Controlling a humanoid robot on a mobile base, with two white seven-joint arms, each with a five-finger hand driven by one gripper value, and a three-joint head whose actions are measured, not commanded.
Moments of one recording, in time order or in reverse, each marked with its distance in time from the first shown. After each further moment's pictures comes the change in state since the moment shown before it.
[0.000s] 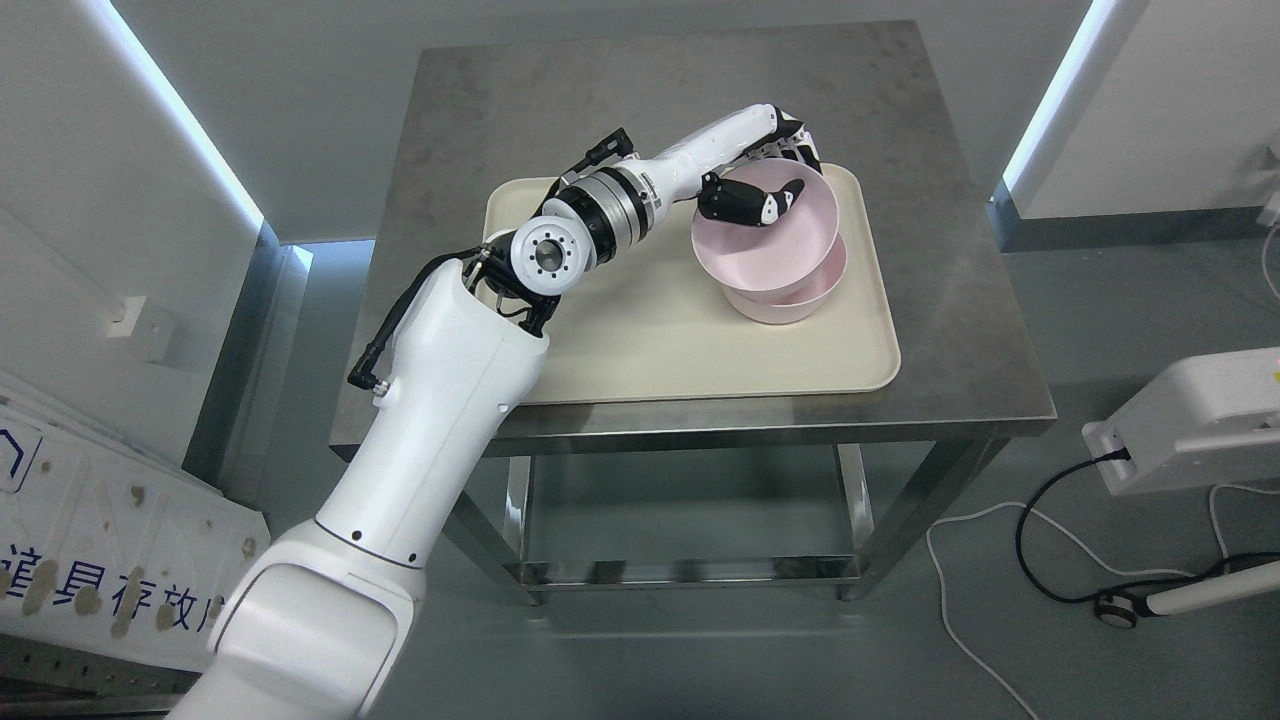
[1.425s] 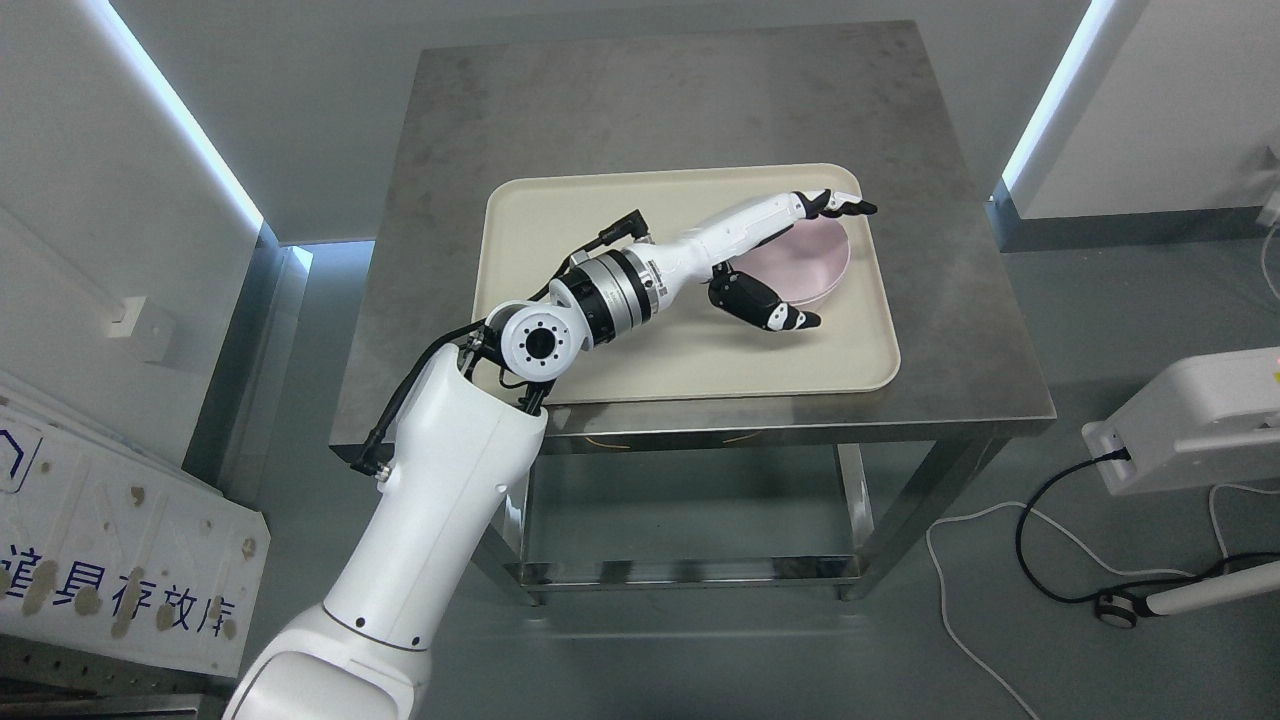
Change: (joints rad) left arm 0.197 -0.003 0.068 -0.196 -0.051 -0.128 -0.132; right arm 0.000 0.000 0.000 0.000 0.000 0.000 0.000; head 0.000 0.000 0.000
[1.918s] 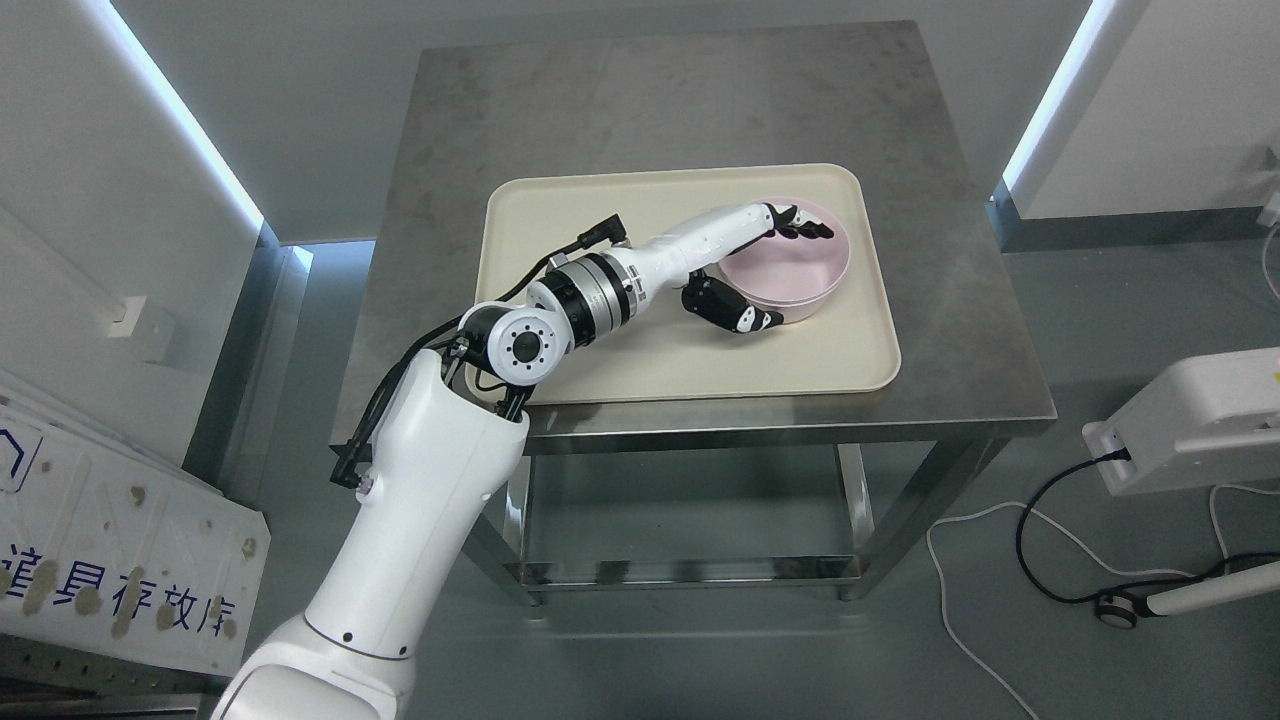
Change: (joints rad) left arm 0.018 0.039 0.015 -0.059 -0.109 0.082 -0.032; right arm 0.000 0.000 0.000 0.000 0.000 0.000 0.000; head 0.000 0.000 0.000
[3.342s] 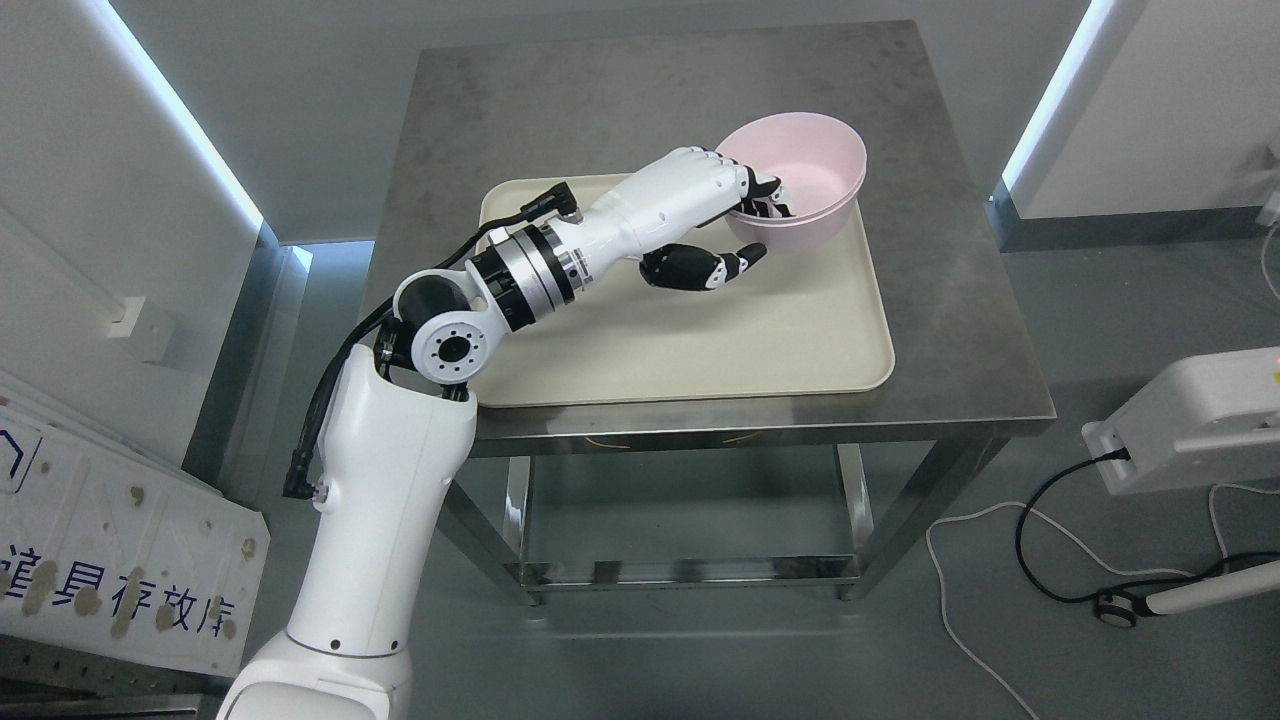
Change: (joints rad) left arm 0.029 -0.027 0.225 -0.067 -0.105 -0.463 -0.018; right arm 0.000 0.000 0.000 0.000 0.000 0.000 0.000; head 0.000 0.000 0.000
